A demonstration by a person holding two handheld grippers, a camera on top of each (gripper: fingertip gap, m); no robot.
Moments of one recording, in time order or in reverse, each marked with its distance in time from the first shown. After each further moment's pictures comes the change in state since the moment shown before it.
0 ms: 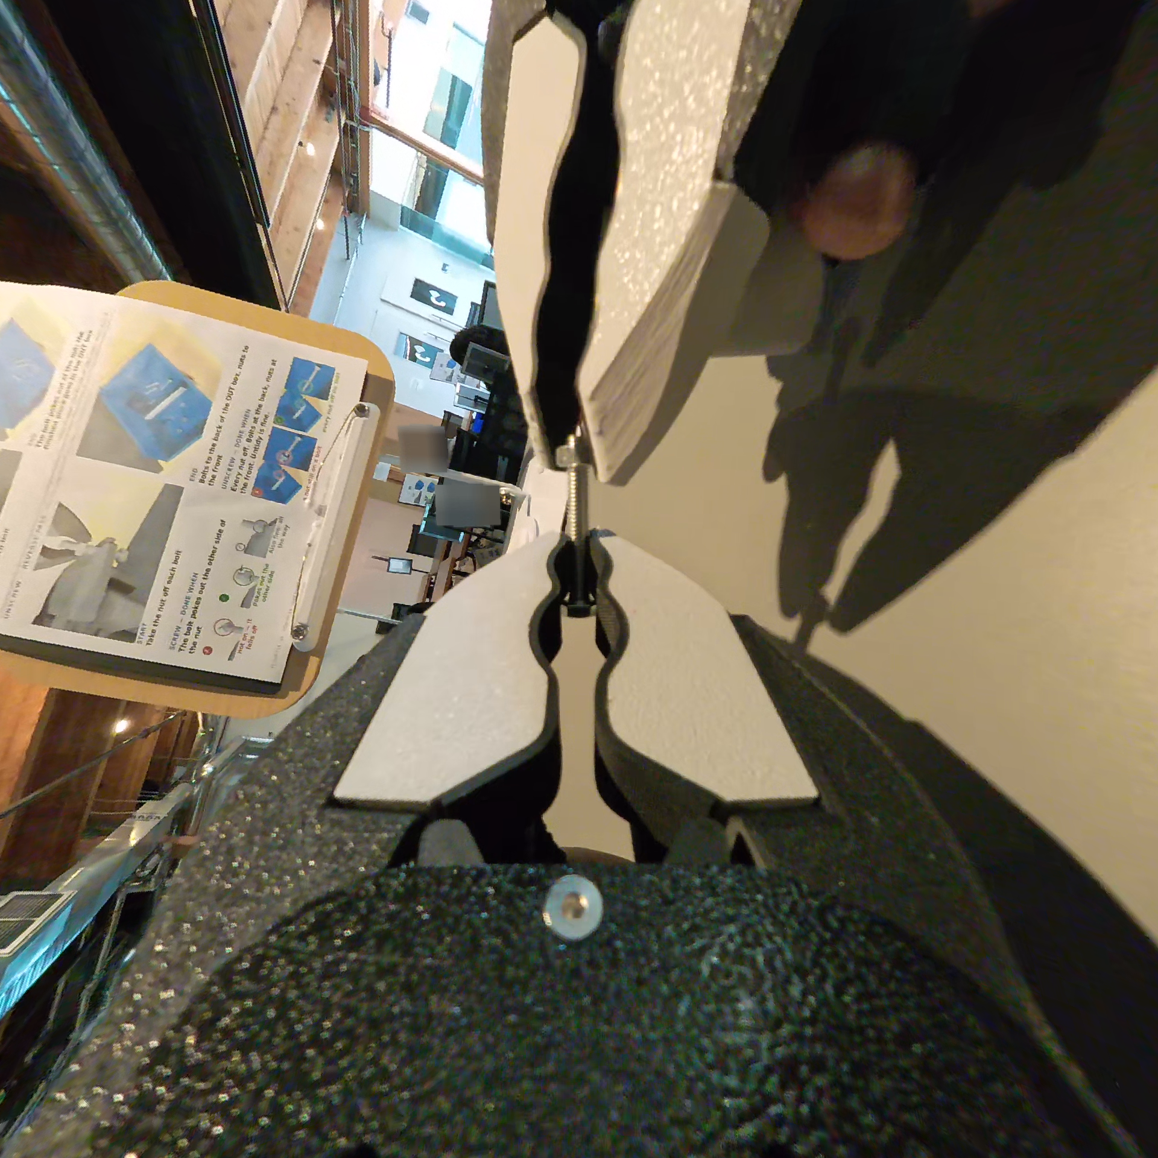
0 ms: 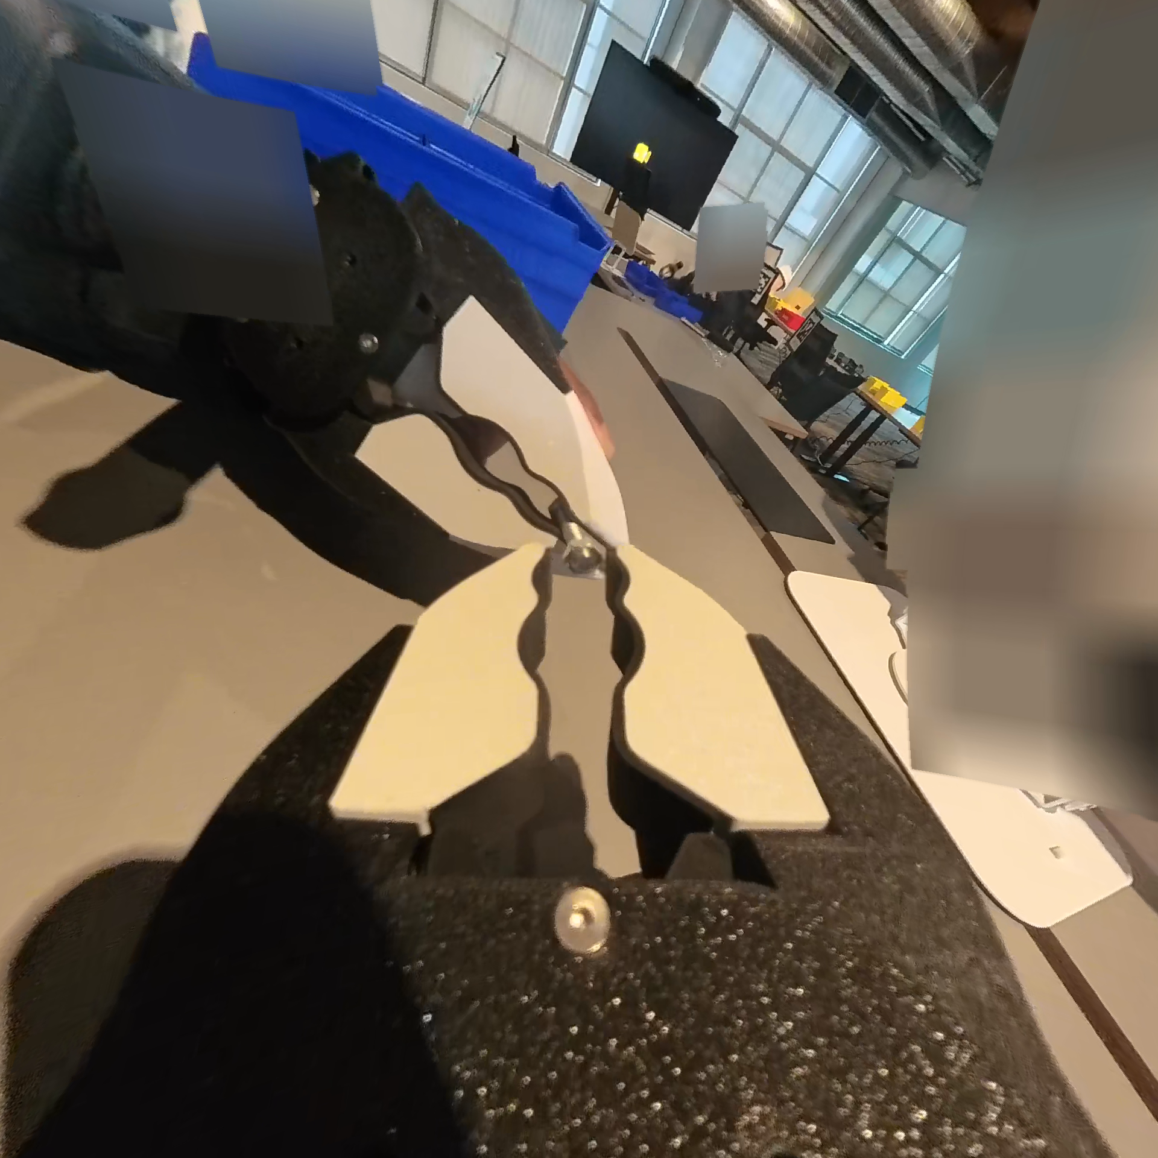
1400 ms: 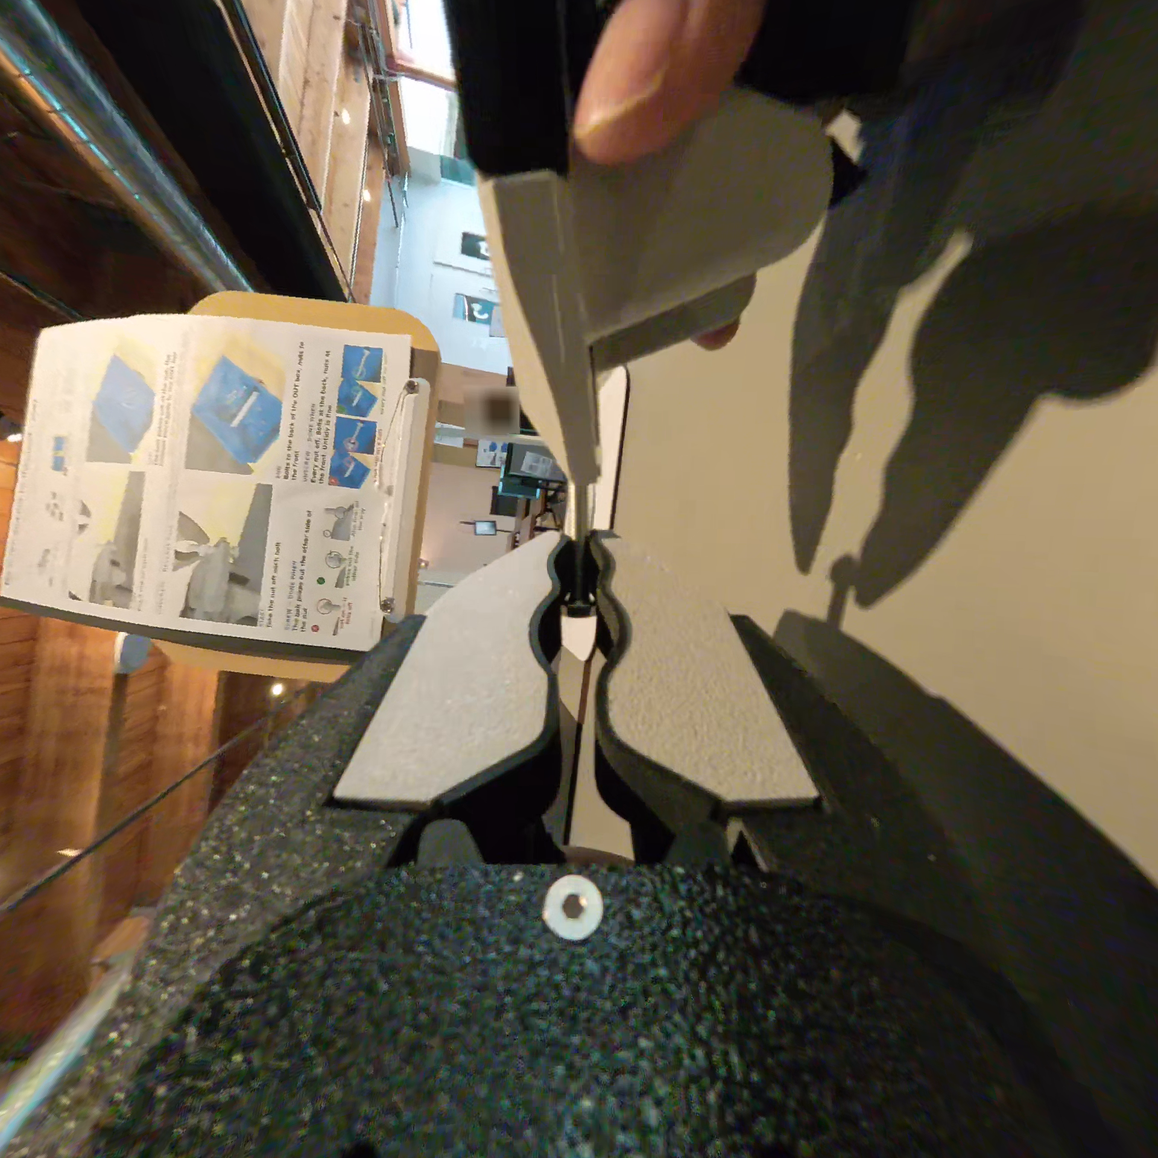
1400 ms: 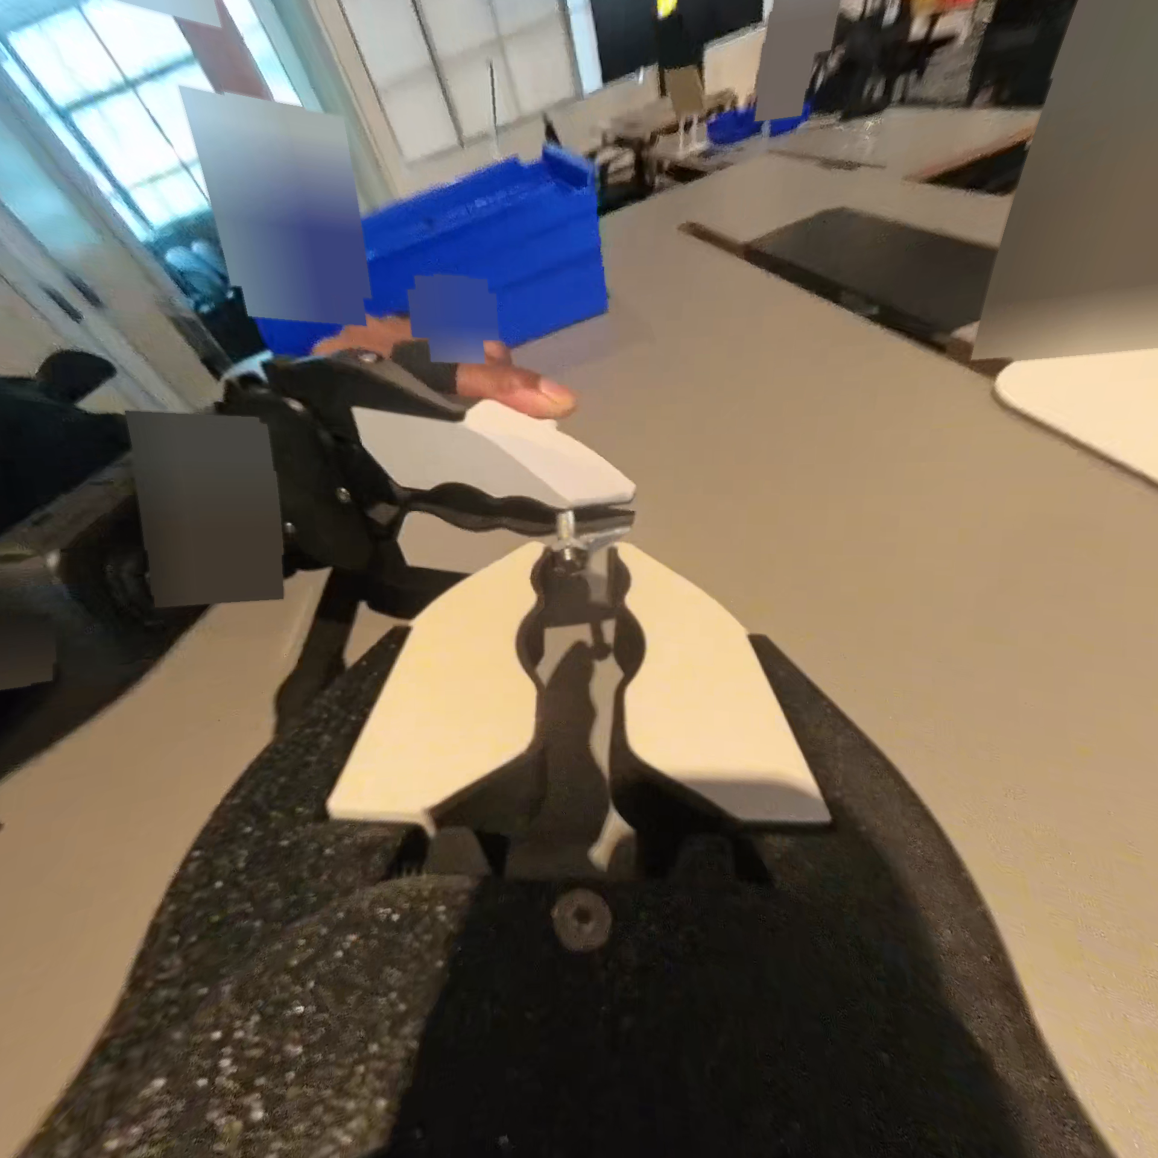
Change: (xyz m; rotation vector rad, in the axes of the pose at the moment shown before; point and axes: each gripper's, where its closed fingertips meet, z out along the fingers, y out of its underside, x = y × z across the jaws) left arm -0.008 0.010 -0.003 -0.108 -0.089 0.176; right arm 0.004 0.005 0.010 -0.055 -0.159 0.663
